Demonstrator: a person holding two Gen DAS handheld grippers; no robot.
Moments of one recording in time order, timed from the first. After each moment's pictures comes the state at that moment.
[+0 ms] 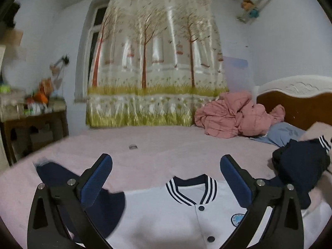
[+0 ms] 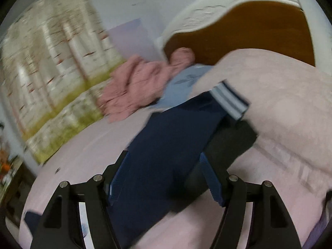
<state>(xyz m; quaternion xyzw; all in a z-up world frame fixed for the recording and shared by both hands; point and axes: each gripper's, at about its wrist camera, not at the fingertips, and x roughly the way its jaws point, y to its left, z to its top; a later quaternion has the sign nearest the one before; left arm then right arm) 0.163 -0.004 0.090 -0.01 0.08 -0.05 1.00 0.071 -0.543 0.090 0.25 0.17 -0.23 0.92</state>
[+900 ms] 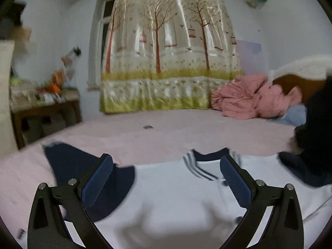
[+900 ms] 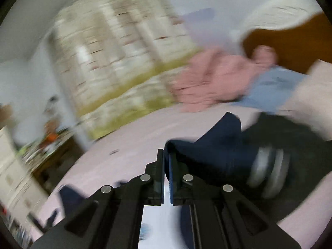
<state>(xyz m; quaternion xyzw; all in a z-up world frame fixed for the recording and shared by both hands) 0.169 -0.011 0.007 0.04 0.09 0.03 0.99 0.164 -0.346 0.146 0.19 0.15 0.09 0.97</state>
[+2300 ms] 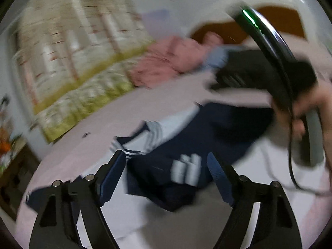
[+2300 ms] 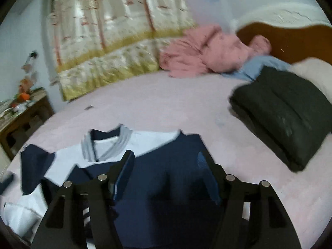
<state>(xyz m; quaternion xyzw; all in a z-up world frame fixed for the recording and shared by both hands) 0.110 -0.130 -0.002 0.26 0.18 -0.22 0.92 0.180 -0.289 0.011 0.10 0.24 -0.02 0.97</state>
